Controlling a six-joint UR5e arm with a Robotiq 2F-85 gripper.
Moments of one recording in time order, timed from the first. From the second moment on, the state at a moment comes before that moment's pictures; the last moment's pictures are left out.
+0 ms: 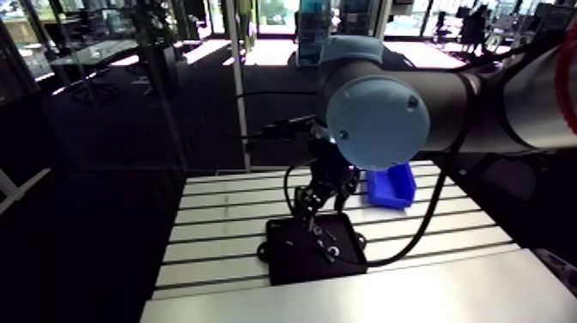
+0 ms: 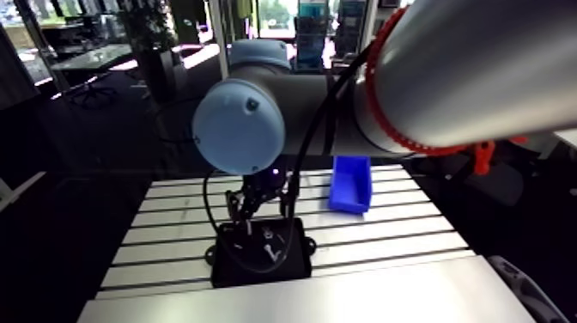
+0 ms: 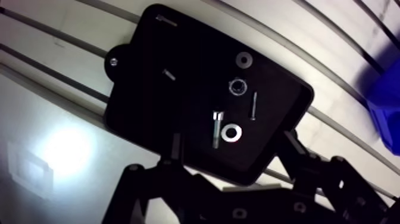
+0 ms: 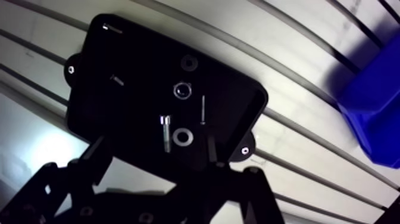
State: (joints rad) arm -0.15 -1.40 2.06 -2.18 -1.56 -2.19
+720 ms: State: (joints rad) arm -0.15 -1.36 2.09 -2.19 -1.56 -2.18
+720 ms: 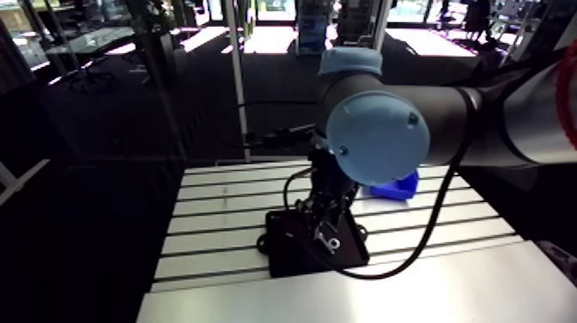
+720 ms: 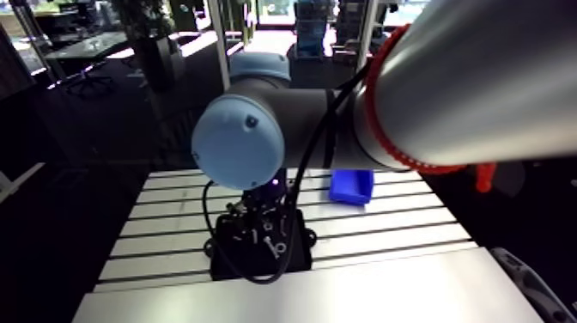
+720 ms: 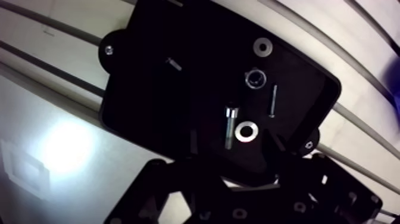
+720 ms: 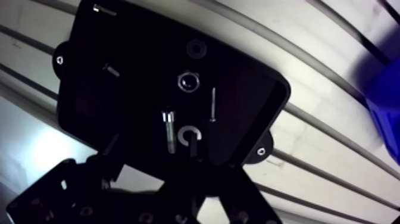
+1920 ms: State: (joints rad) arm -0.15 -1.30 2.11 -2.25 -1.58 -2.17
